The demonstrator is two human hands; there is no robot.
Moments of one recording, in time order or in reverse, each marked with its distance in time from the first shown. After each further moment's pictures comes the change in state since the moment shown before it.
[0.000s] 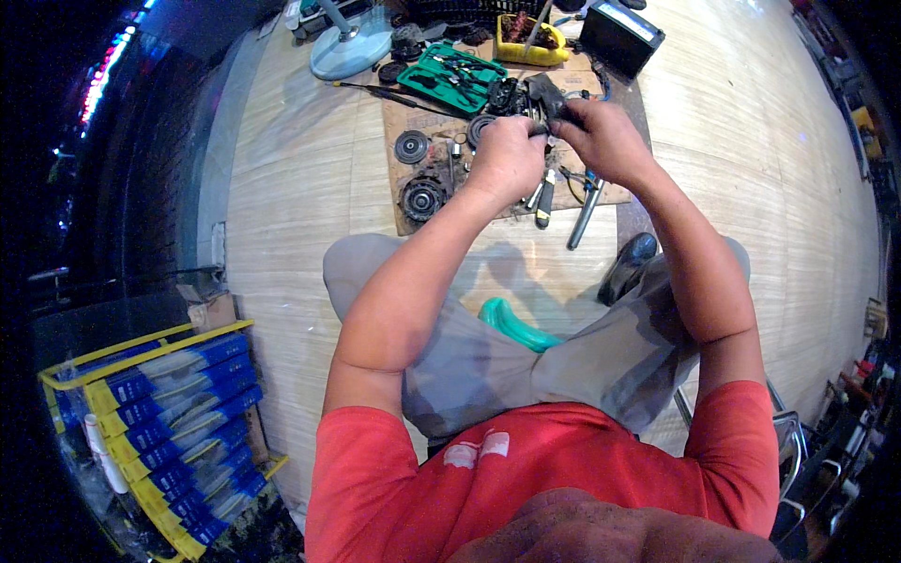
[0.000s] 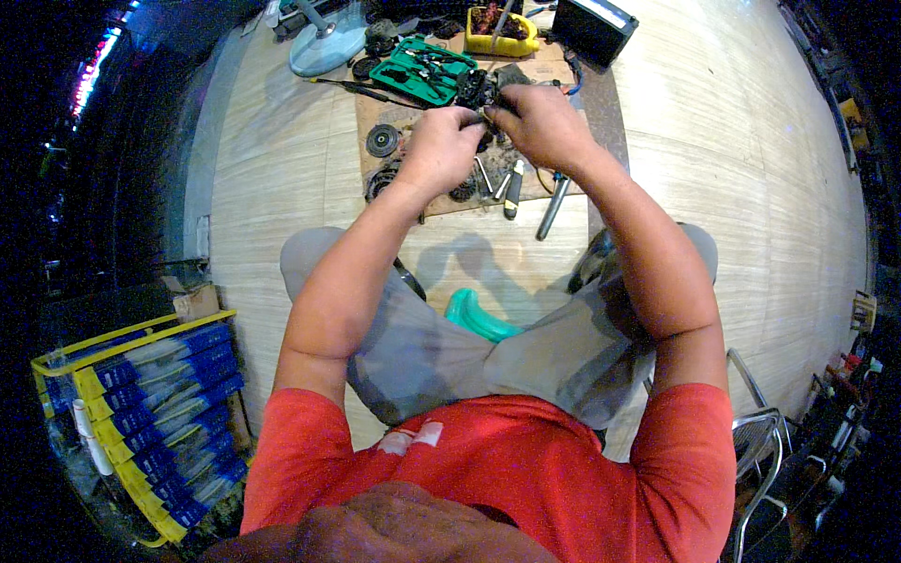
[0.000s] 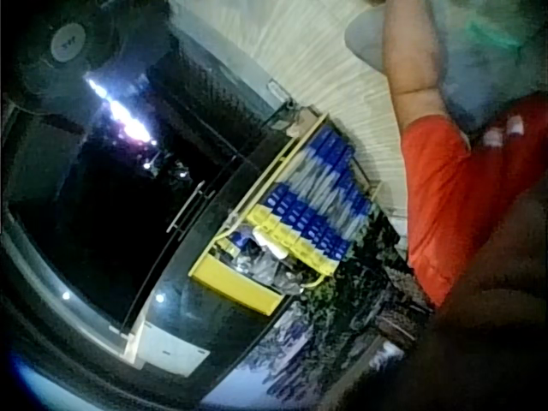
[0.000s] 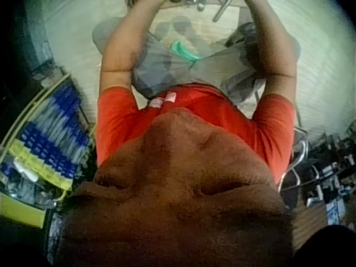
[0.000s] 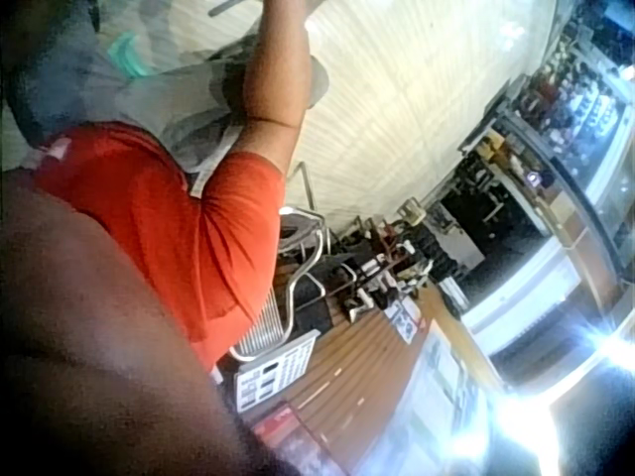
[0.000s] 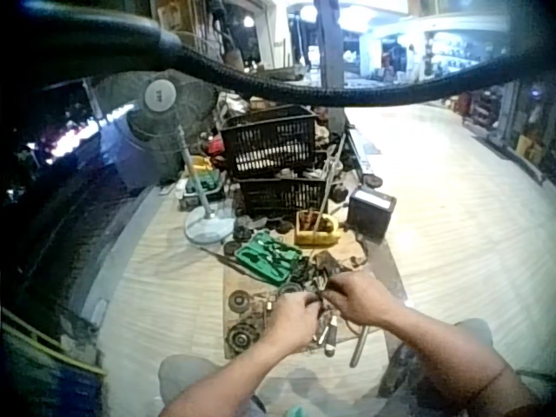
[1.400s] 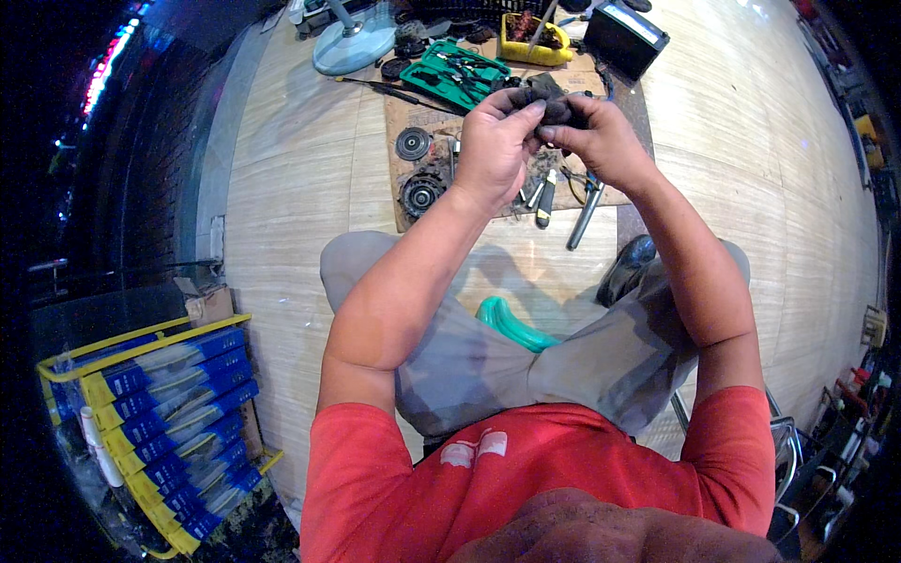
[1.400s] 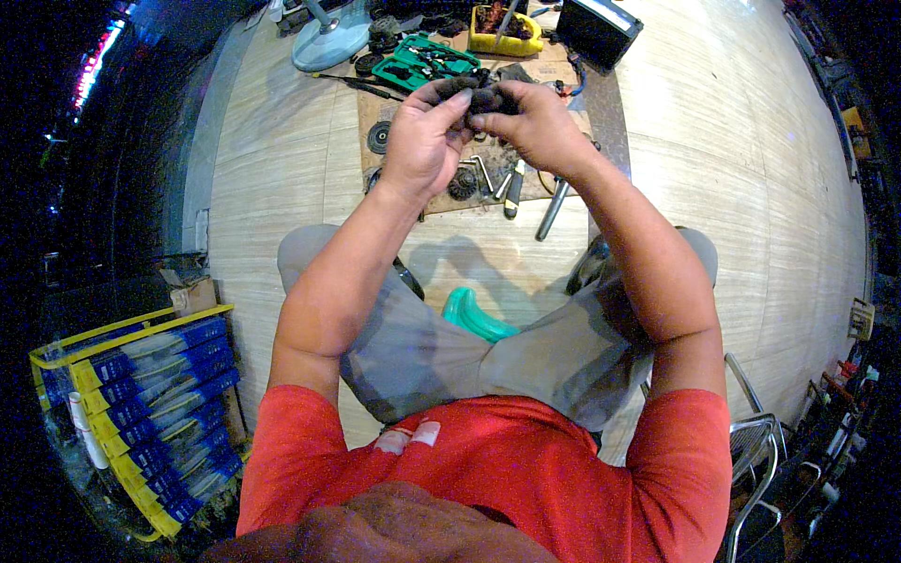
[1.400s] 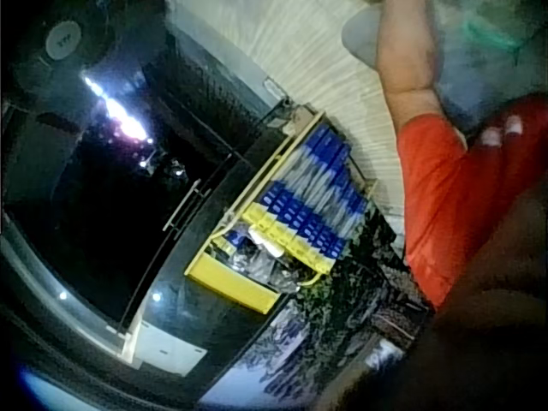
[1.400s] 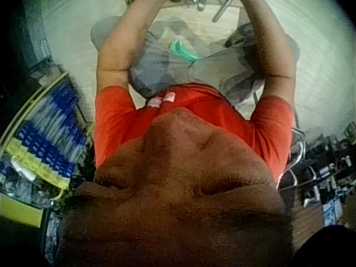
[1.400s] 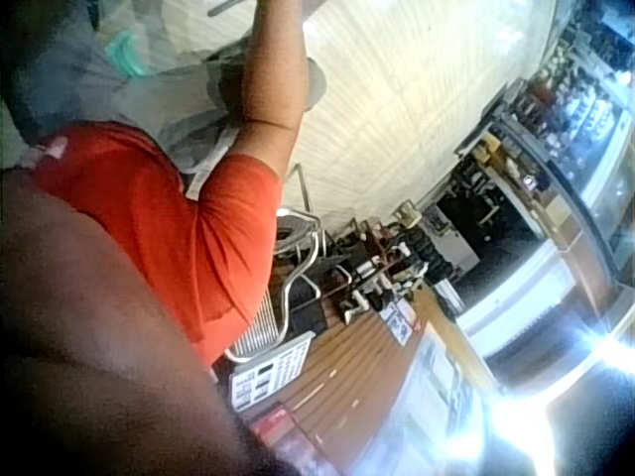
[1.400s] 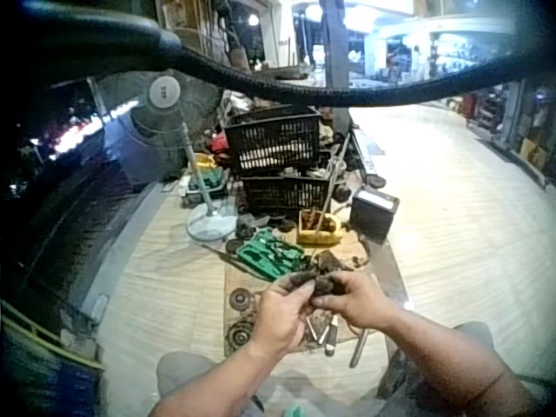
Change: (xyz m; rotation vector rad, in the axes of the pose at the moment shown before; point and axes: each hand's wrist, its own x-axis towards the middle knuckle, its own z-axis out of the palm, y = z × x) left_hand 0.002 -0.005 0.001 -1.519 -0.023 0.024; right_hand 0.001 0.001 0.016 0.719 -0.062 0.102
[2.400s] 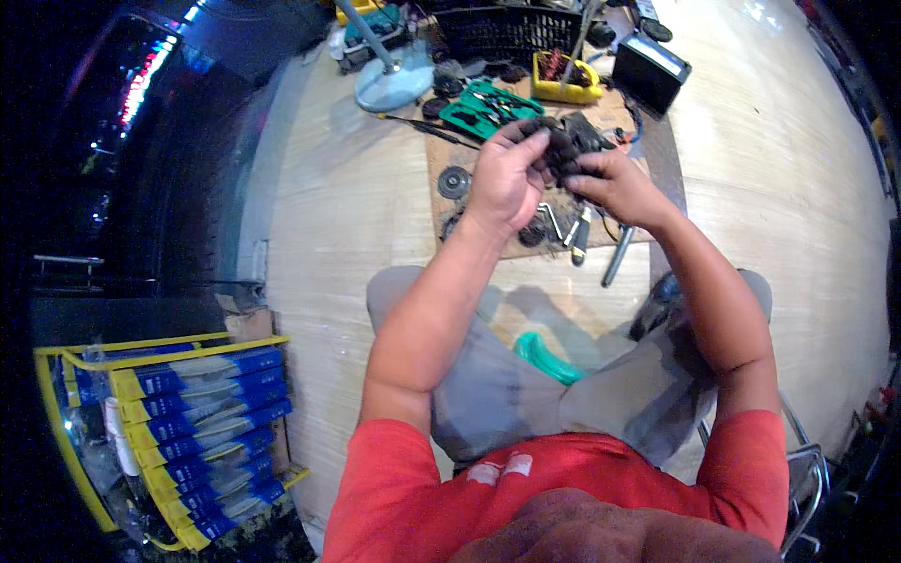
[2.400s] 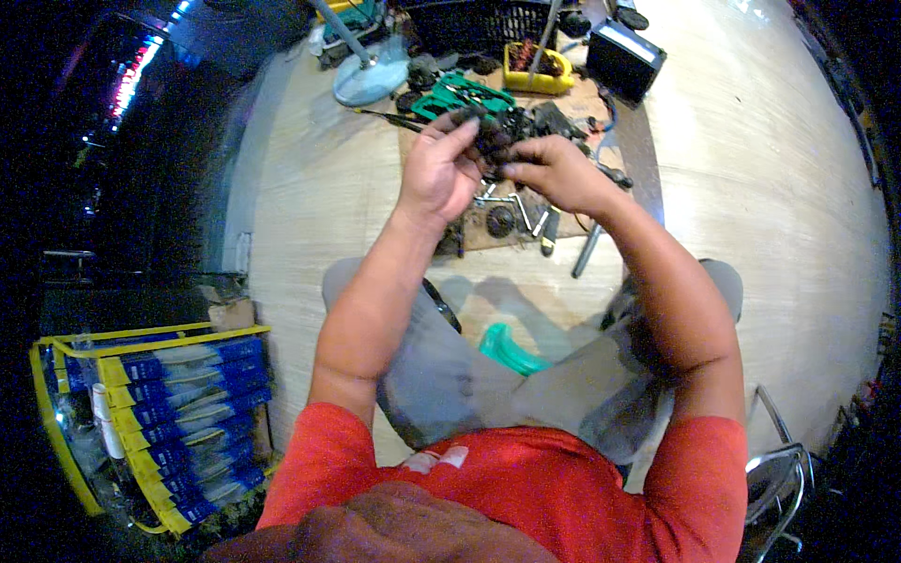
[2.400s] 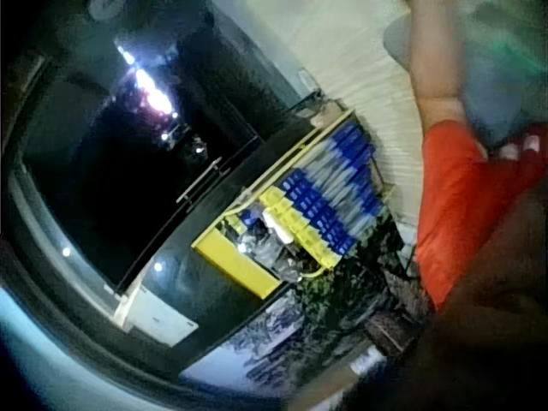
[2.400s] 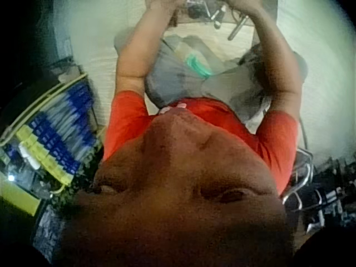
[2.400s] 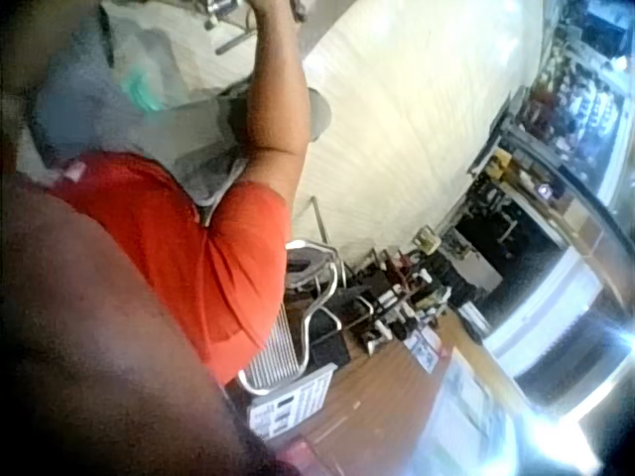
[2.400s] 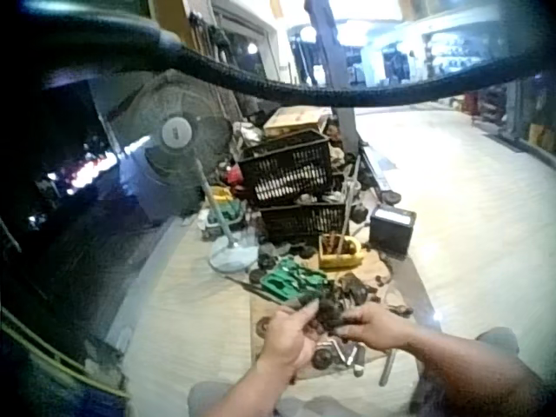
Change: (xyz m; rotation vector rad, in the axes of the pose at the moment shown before) left_hand 0.009 0.030 -0.010 -0.089 -0.091 -0.065; right_hand -0.002 -0.011 0.001 -0.125 -0.170 -0.060
